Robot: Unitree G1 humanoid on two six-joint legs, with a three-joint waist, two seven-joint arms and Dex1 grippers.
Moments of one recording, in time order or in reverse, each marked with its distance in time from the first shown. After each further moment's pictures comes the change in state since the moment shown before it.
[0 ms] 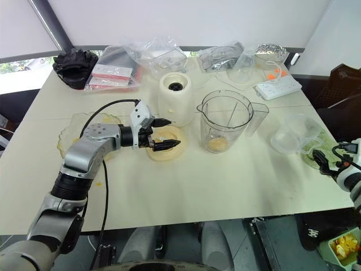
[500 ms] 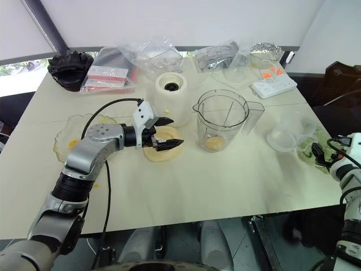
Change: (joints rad) left arm 0.002 -0.002 -0.034 -0.022 -0.002 0.000 0.055; right arm -0.177 0.033 0.052 0.266 -0.089 -0.161 -0.032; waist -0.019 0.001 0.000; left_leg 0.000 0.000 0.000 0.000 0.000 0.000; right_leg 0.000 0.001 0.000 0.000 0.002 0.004
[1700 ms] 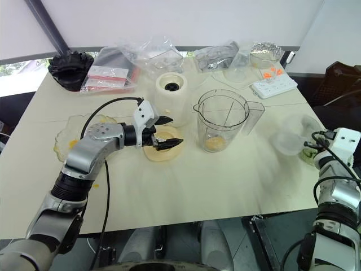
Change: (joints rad) left arm -0.018 0.014 -0.019 -0.003 0.001 -0.004 0.015; right arm -0.201 0.075 0.070 0.290 -0.069 -0.315 -0.115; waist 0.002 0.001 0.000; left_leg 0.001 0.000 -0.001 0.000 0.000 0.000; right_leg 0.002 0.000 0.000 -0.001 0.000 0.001
